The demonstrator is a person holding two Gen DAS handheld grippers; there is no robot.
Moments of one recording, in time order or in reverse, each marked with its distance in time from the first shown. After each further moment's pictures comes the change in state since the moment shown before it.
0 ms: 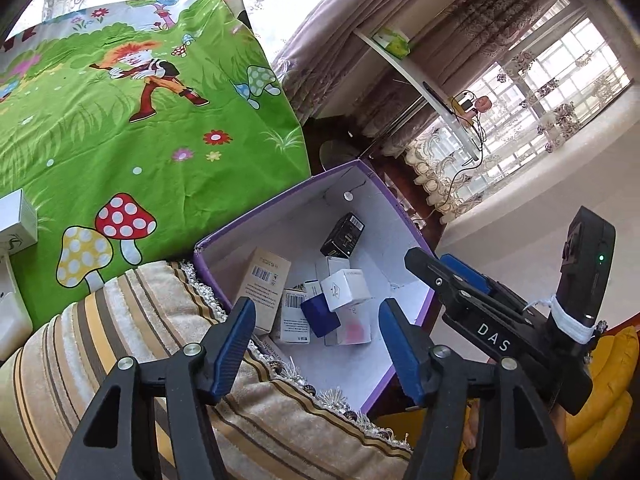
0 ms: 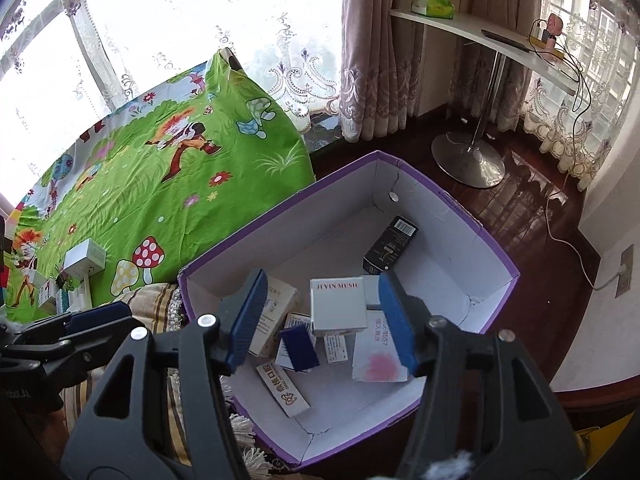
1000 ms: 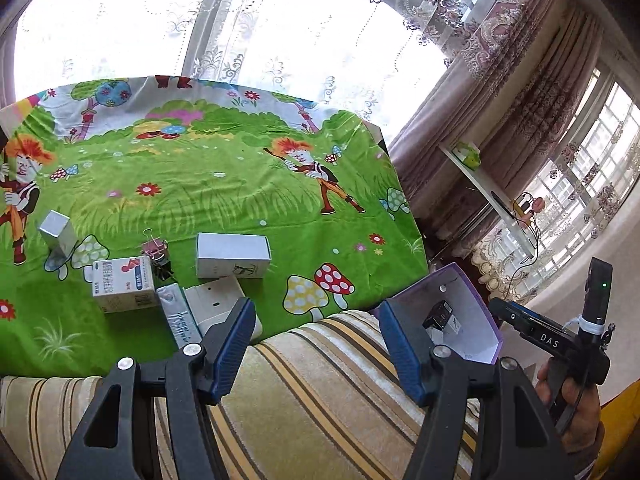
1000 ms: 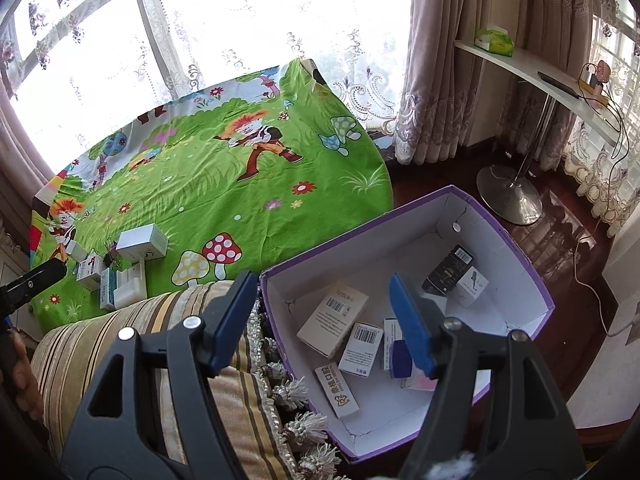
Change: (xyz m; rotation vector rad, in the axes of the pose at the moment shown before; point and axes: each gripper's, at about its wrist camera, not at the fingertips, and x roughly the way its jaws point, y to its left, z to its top) left arm -0.170 0.120 -0.053 -0.138 -0.376 0.247; right arm -0.027 0.076 0.003 -0.161 -0.040 0.132
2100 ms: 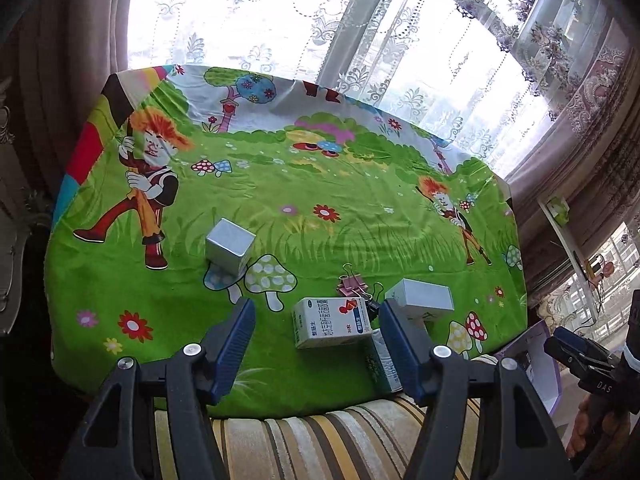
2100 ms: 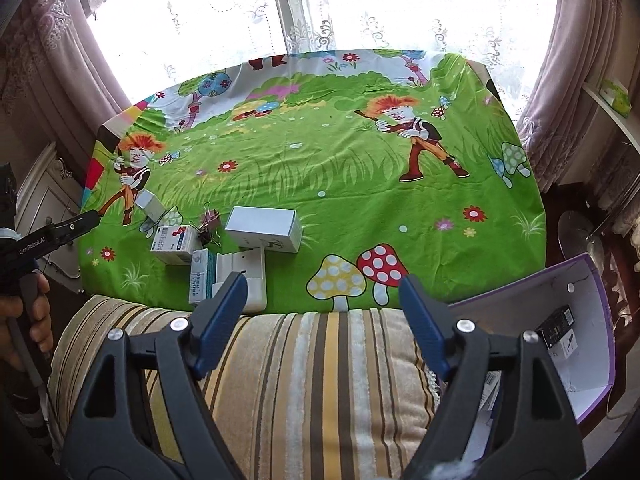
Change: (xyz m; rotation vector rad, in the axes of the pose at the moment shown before) left arm -0.036 0.161 0.032 -0.185 -0.039 0.264; right arm 0.049 0.163 0.025 -0.256 0.105 0.228
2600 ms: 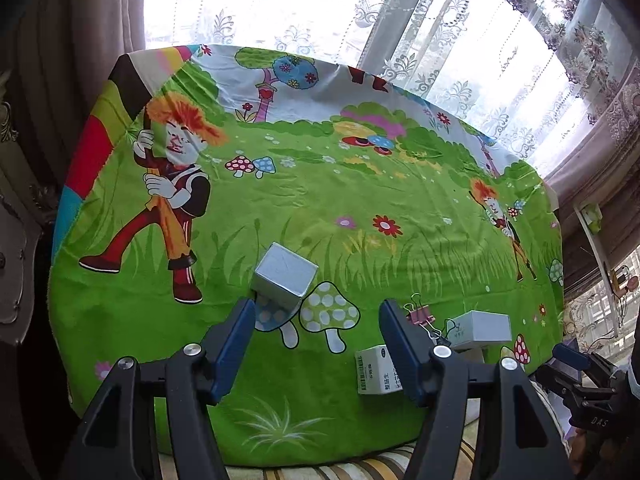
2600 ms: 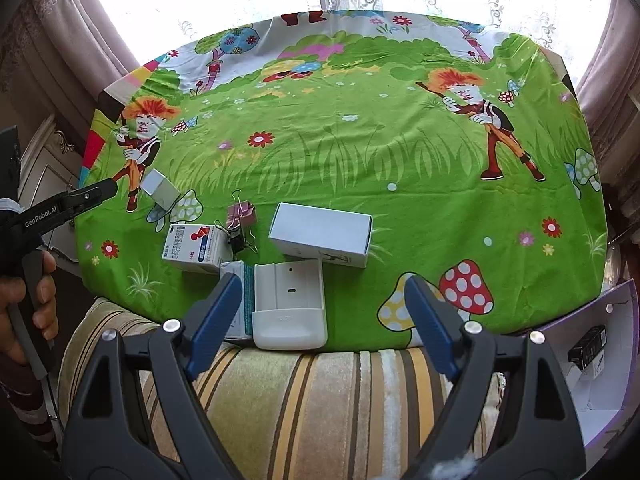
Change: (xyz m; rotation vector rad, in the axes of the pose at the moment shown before) left arm 0.052 0.042 0.039 -0.026 0.071 0.095; right arm 0.084 0.058 0.029 -0.046 0.149 0.036
